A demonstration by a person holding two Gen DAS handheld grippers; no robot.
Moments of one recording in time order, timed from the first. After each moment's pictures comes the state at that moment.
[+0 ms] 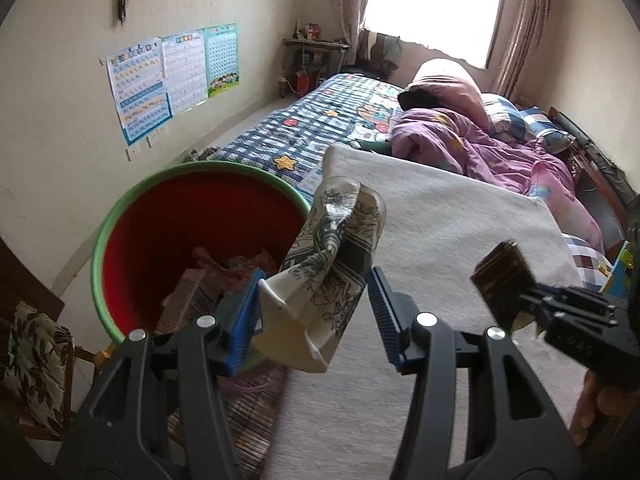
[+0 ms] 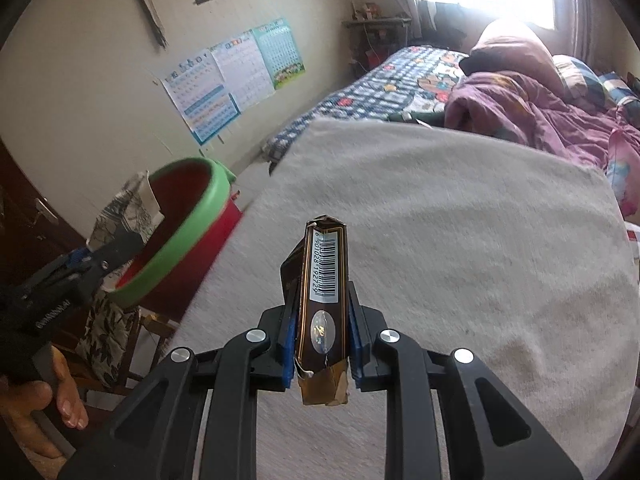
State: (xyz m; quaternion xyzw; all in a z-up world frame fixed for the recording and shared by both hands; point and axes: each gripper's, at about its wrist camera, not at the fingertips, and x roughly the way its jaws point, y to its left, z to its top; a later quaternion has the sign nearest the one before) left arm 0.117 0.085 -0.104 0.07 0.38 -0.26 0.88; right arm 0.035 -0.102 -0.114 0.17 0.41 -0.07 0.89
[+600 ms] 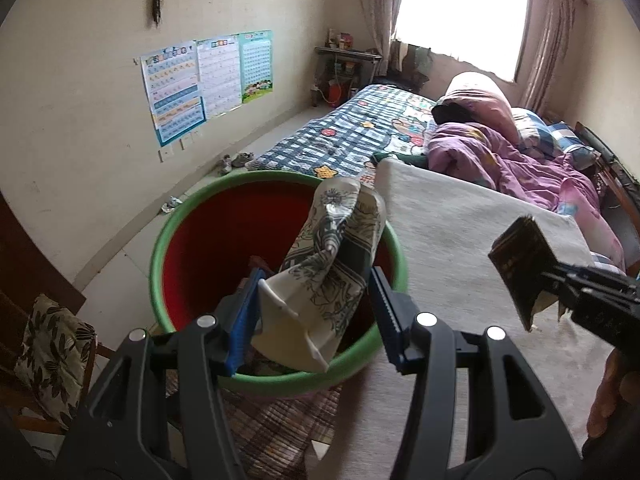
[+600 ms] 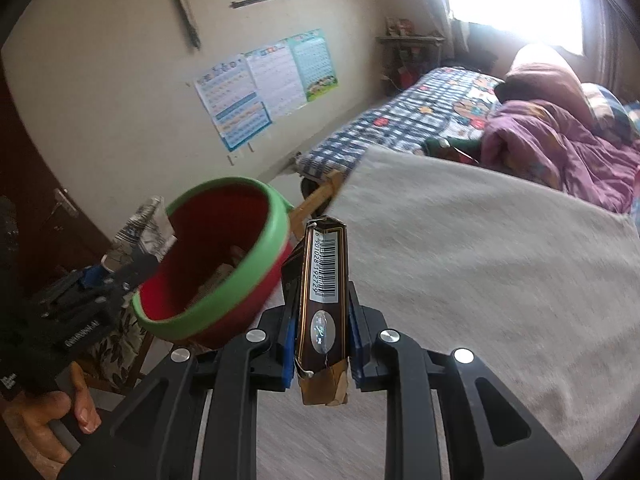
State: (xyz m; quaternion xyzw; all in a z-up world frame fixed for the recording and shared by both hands) left arm 0.147 0.131 -0.099 0.06 0.37 -0.21 0.90; right arm 0.084 -0.060 -0.092 0.14 0.40 -0.02 0.91
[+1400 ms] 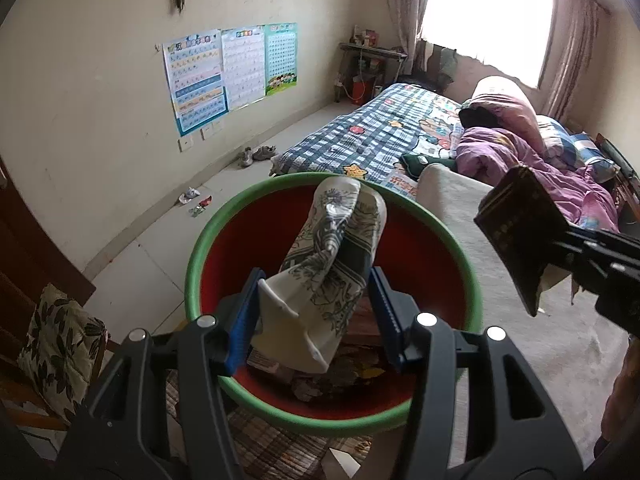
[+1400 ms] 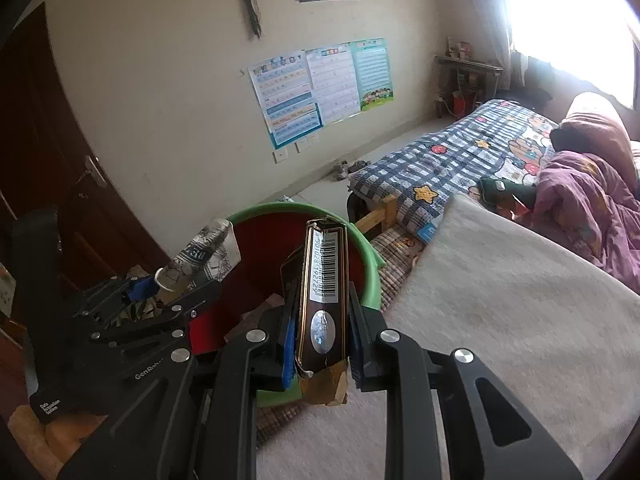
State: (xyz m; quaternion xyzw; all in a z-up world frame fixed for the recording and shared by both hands) left arm 0.189 0.157 -0.113 0.05 0.39 -0.18 0.90; right arm 0.155 0.004 -0.077 0.08 0.39 0.06 0.92
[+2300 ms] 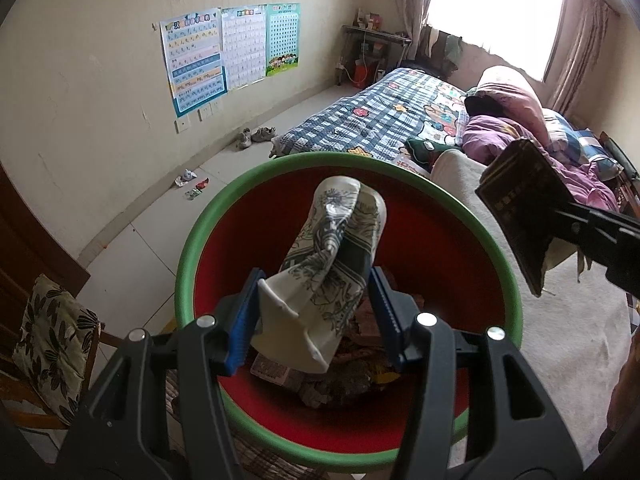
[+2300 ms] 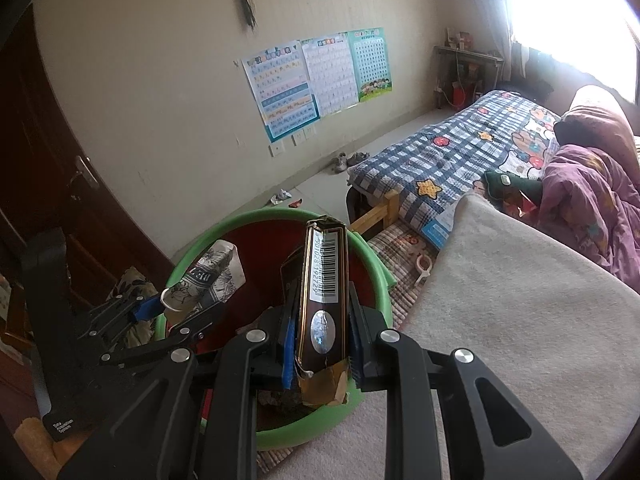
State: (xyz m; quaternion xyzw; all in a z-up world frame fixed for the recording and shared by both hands) left arm 0.221 0.155 -0.135 0.05 0.42 -0.18 0.89; right arm 0.192 0.001 -0.089 0.09 0.40 0.05 0.91
